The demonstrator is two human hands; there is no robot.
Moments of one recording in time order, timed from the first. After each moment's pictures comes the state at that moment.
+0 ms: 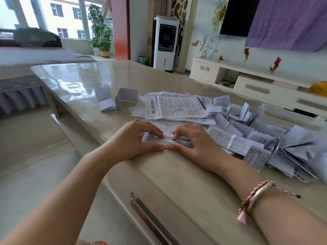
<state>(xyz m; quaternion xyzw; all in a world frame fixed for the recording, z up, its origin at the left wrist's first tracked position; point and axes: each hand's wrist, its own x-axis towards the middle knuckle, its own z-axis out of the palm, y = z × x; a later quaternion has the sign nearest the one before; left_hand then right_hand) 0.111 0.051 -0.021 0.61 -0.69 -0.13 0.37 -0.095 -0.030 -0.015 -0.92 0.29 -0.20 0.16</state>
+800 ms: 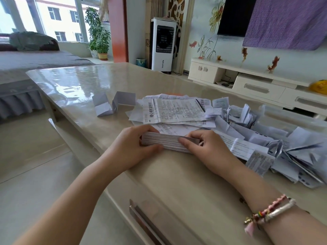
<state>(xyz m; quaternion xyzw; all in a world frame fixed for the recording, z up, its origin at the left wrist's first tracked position) 0.097 0.055 -0.018 0.66 -0.62 -0.14 0.41 -0.106 -0.022 -0.007 -0.83 0.38 -0.29 0.29</state>
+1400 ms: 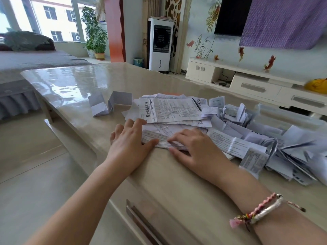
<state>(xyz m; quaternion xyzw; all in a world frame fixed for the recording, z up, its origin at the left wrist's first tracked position) 0.080 0.045 -0.020 0.79 -0.53 -0.02 0.30 -0.099 -0.018 -0.011 -0.93 0.32 -0.19 0.03</state>
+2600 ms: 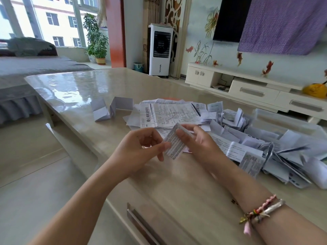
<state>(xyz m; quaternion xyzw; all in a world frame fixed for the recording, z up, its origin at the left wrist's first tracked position) 0.065 0.068 0.001 0.53 -0.57 -0.31 0.55 -0.099 -0.014 0.001 -0.71 0.35 -0.32 0.51</state>
